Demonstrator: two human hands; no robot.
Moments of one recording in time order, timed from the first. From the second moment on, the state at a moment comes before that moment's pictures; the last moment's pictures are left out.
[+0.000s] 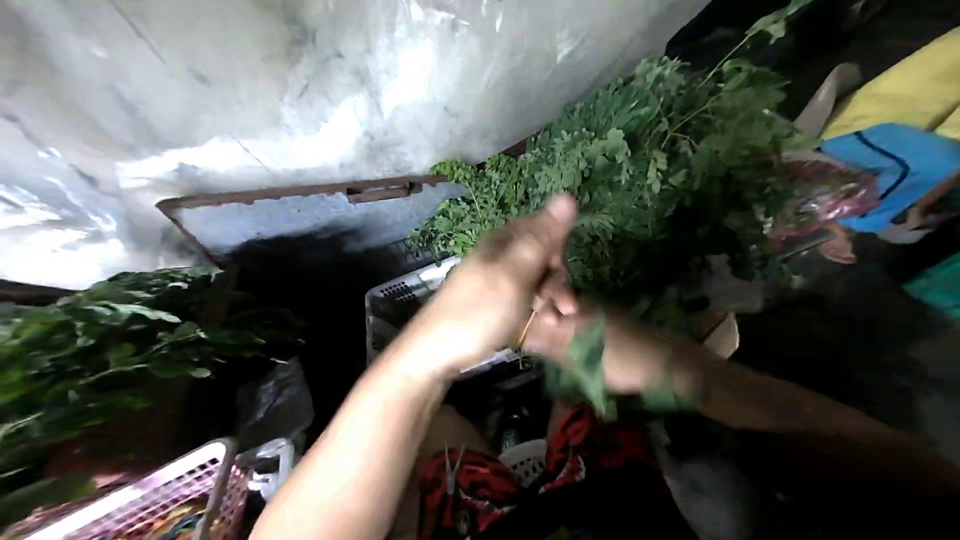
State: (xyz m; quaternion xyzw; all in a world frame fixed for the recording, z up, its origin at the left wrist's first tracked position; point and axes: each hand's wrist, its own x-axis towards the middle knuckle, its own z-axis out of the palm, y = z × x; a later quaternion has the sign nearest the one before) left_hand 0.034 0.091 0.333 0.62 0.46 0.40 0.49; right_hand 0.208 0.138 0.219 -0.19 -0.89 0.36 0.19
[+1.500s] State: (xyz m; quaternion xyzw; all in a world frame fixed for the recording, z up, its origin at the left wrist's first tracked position) left_hand 0.022 0.045 0.313 0.73 0.25 0.60 0.21; right_hand 0.200 0.126 0.236 -0.02 -0.70 0.60 0.38
